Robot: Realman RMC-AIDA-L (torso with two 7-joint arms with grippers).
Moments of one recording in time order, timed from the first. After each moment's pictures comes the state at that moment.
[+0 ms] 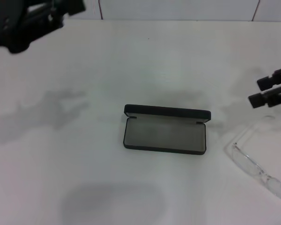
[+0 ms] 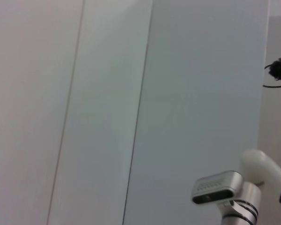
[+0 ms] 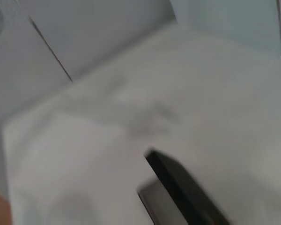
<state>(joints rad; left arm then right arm) -0.26 -2.08 0.88 1.31 1.35 1.75 -1.81 0.60 1.93 -0.91 -1.32 -2.13 -1.90 2.26</state>
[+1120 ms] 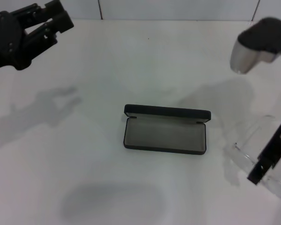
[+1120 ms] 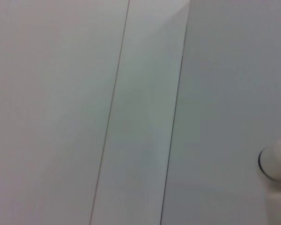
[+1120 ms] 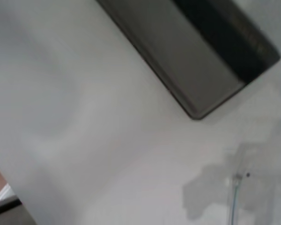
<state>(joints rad) -0.30 -2.08 0.80 0.96 1.37 1.75 -1.50 0.77 2.03 -1.49 -1.32 -2.53 -1.97 2.78</state>
